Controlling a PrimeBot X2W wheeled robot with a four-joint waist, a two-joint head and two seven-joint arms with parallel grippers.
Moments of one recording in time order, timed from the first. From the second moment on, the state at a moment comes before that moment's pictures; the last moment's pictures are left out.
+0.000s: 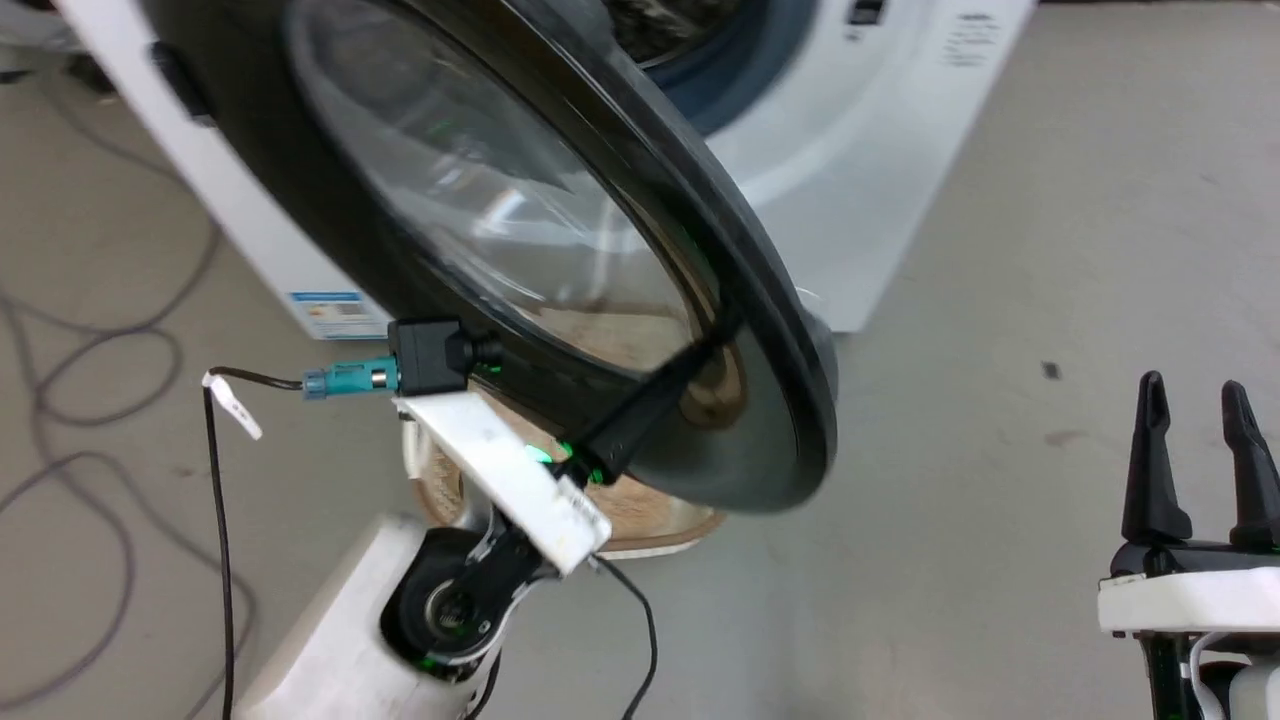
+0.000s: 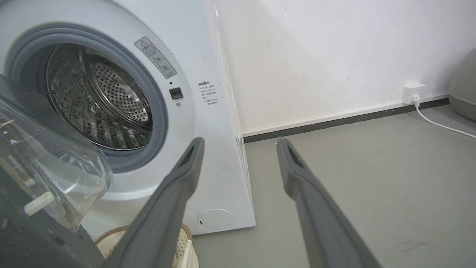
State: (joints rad) left arm -0.44 0.23 -0.50 0.00 -1.34 -0.13 0.26; right arm -0.12 -0.05 -0.19 0.05 0.26 0.13 -0.26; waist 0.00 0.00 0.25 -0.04
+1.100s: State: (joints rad) left arm -0.48 0.28 -0.41 0.20 -0.70 0.01 -0.26; right arm -0.11 -0.05 -0.22 0.04 0.26 0.13 -0.26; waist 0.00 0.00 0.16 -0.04
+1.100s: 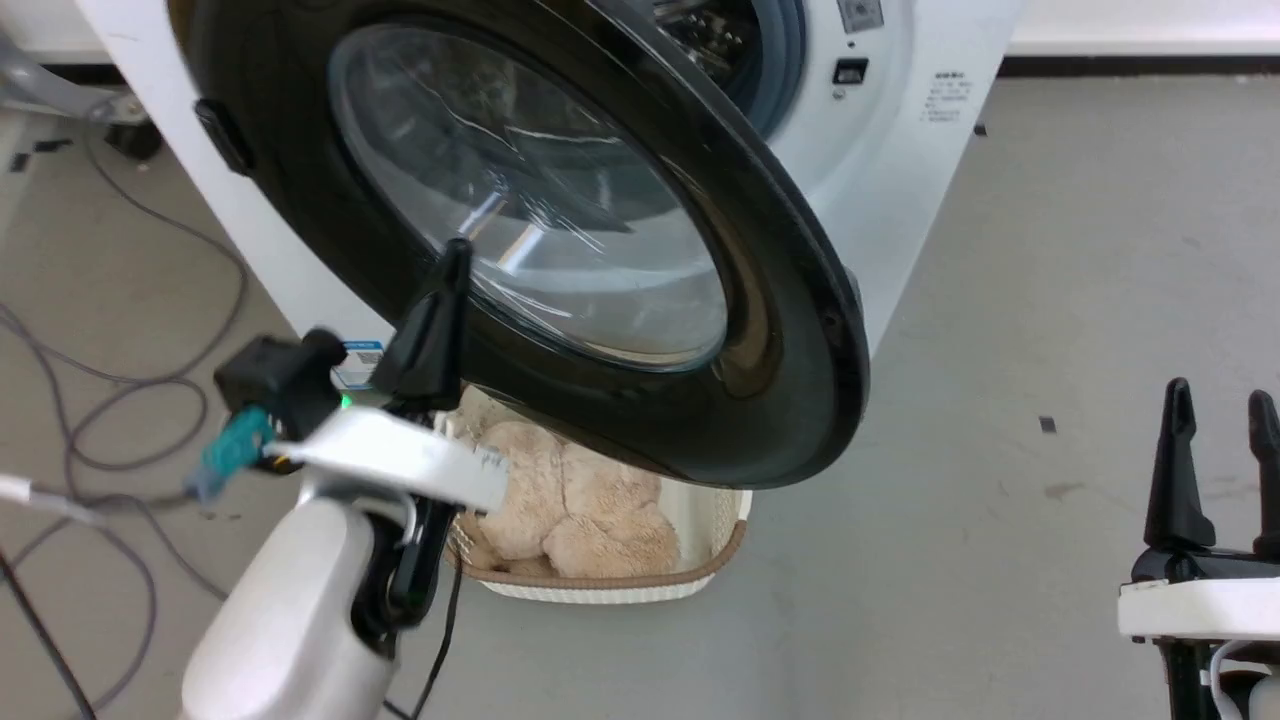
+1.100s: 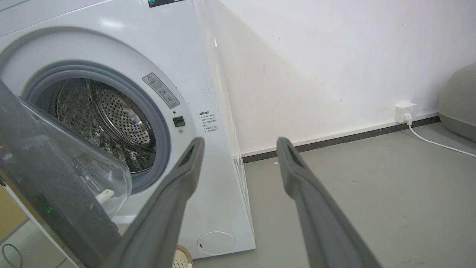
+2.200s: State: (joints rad) left arm -0.03 0.10 0.04 -0.04 -0.16 0.11 -0.26; right arm -0.31 -0.10 0.06 -0.23 0.09 0.13 -0.26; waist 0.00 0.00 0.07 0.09
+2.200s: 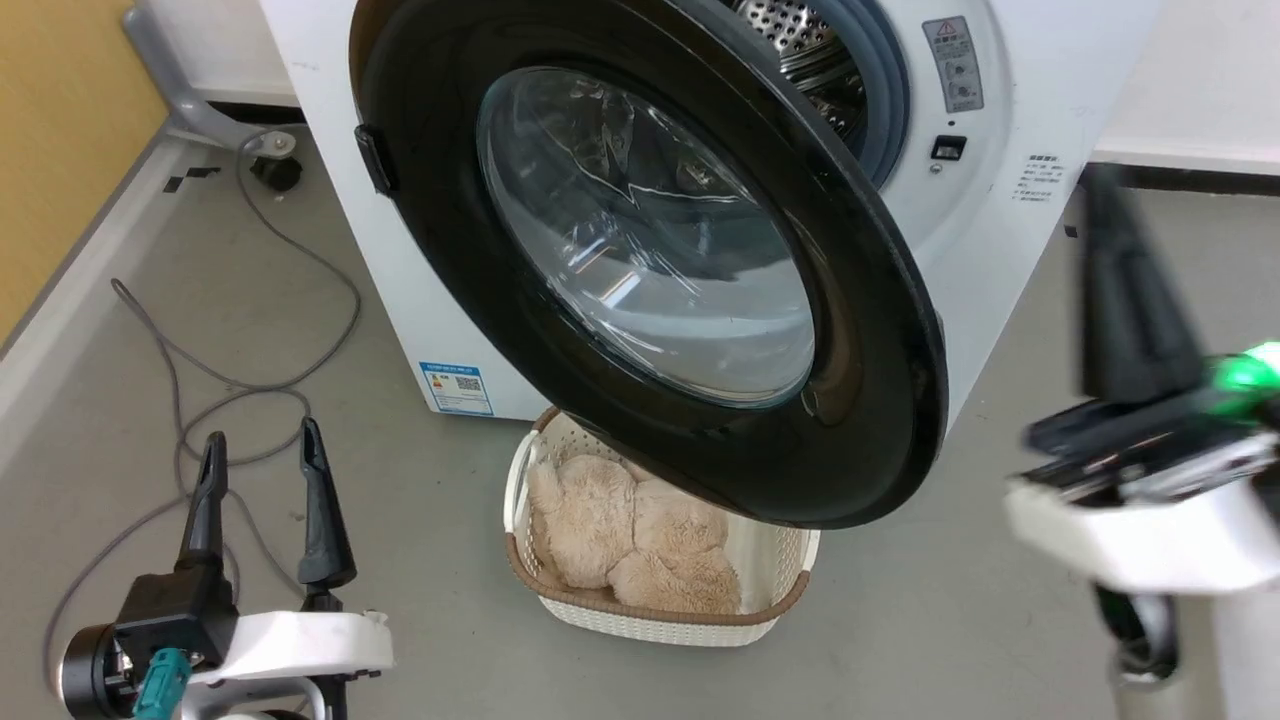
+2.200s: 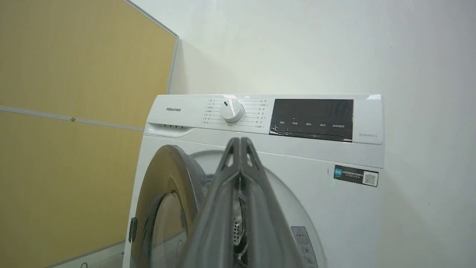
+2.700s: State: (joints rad) left arm -0.03 0.06 0.08 -0.05 -0.12 0.07 -0.26; right arm -0.29 -0.26 0.43 -0.14 0.12 0.13 -0.26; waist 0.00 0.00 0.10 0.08
